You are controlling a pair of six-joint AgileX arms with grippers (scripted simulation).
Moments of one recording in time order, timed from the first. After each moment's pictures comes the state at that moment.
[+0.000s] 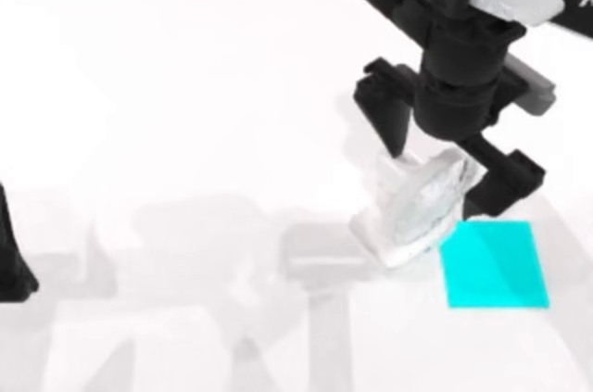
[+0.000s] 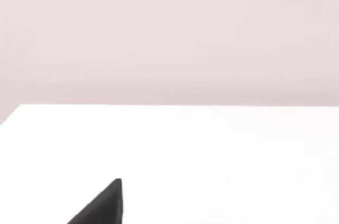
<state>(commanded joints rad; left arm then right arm) 0.00 0.00 0.00 0.00 0.00 0.00 0.59 1.99 1.72 -1.31 0.02 1.50</state>
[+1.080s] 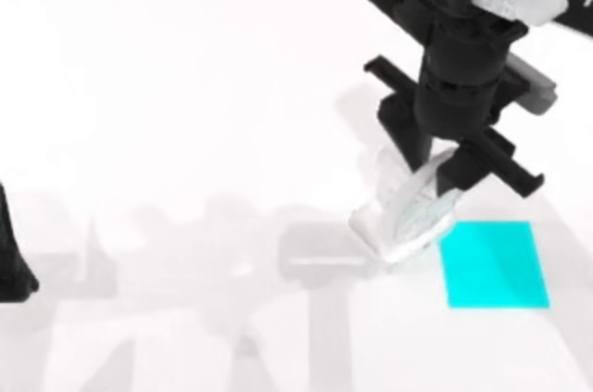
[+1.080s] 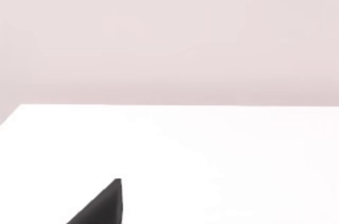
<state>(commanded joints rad) 0.00 0.00 0.00 0.00 0.00 0.00 0.59 1.99 1.72 -1.31 0.02 1.50</state>
